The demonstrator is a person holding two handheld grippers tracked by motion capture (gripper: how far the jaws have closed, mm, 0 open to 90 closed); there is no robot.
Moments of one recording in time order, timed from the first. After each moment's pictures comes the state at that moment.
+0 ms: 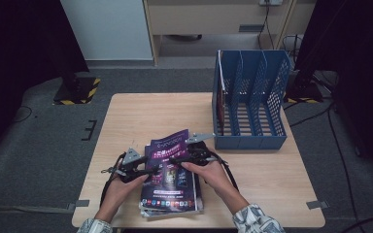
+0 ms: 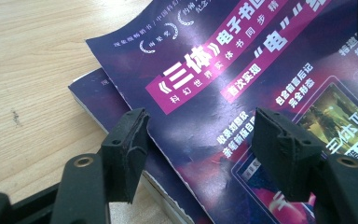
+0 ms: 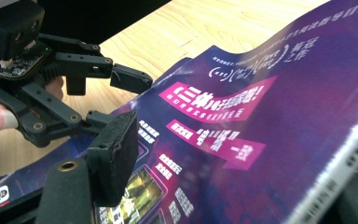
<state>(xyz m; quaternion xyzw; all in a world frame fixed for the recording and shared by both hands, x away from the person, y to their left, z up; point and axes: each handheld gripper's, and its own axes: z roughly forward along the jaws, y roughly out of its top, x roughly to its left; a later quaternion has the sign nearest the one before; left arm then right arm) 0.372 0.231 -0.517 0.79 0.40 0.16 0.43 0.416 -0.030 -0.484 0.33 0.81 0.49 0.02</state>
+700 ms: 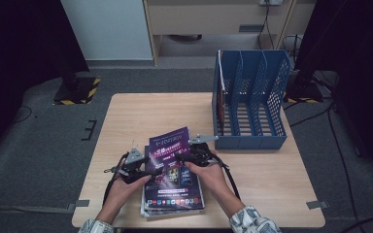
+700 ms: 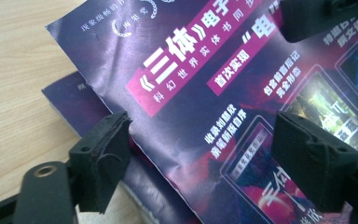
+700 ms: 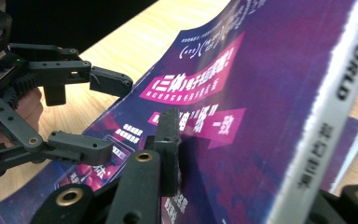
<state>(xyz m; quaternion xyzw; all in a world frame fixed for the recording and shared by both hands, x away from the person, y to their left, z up) 0.371 0.221 -0.514 0.79 0.40 0.15 0.44 0.414 -0.036 -0.491 0.37 0.79 0.49 0.04</state>
